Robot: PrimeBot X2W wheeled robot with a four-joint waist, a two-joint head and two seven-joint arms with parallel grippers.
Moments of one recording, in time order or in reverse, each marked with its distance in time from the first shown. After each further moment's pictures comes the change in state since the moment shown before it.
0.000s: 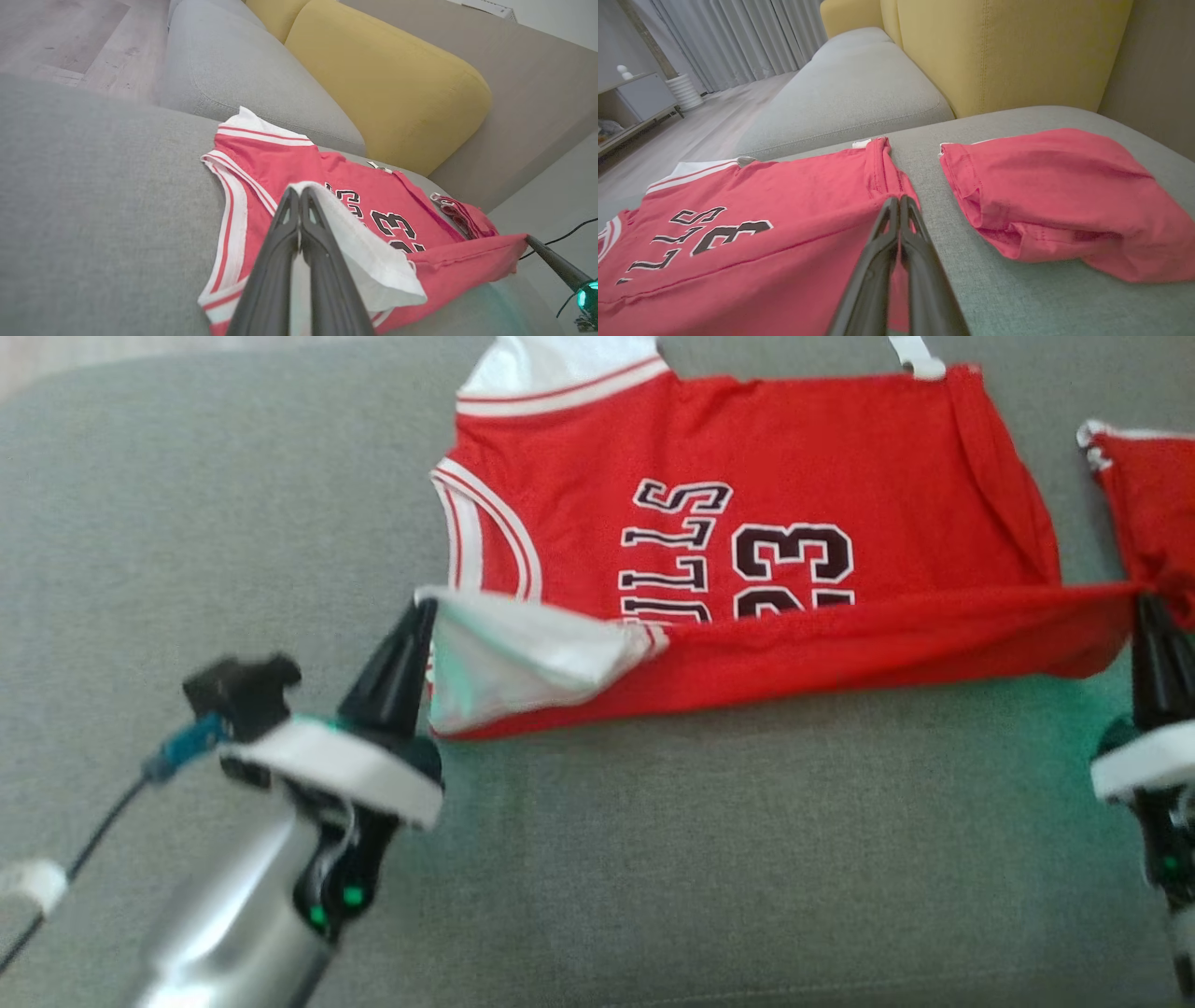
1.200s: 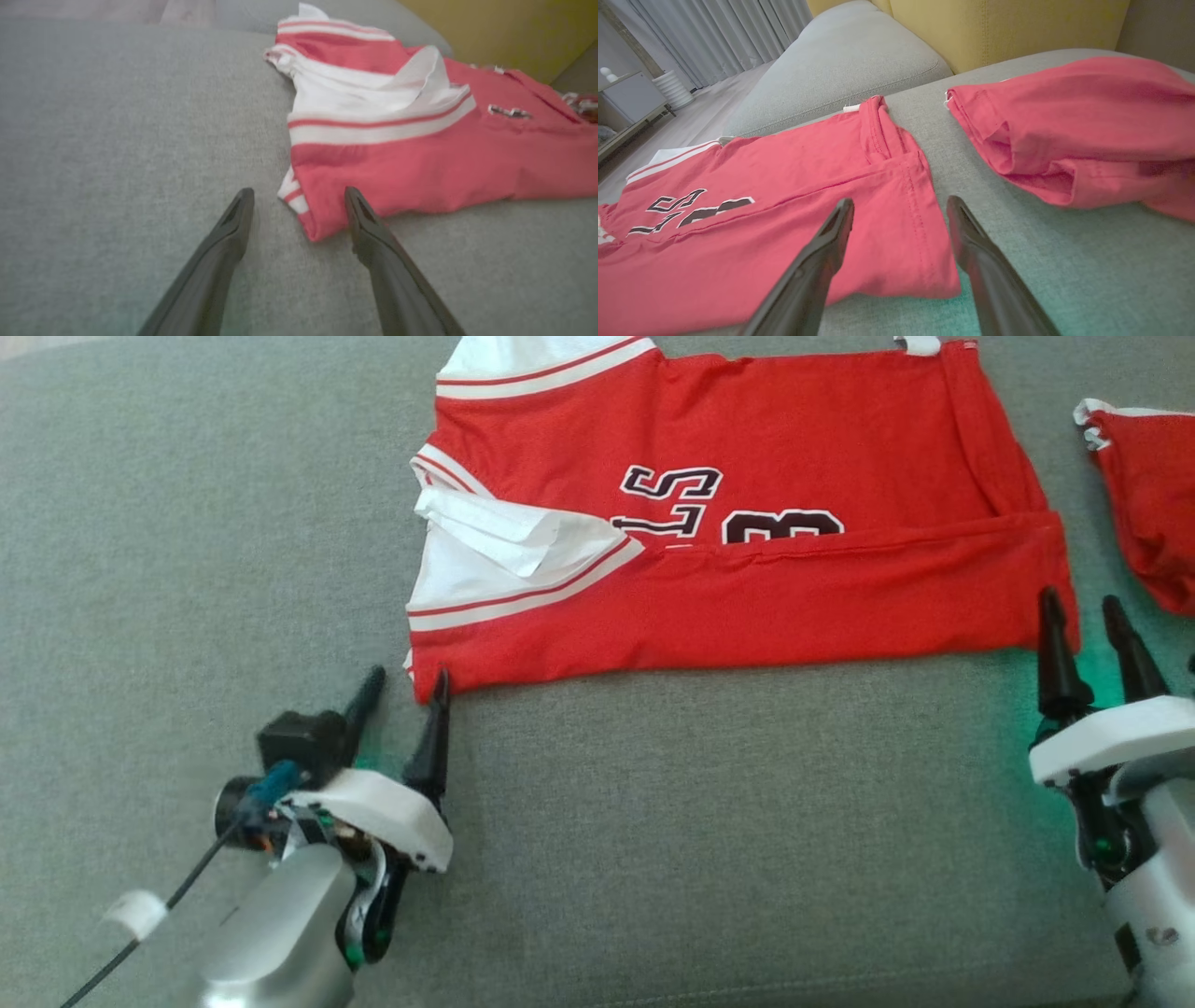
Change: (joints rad) left arm -0.057 -0.089 -0.059 0.360 0.199 0.117 -0.074; right arm -0.183 0.025 0.193 0.291 0.112 0.000 -0.110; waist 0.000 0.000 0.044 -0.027
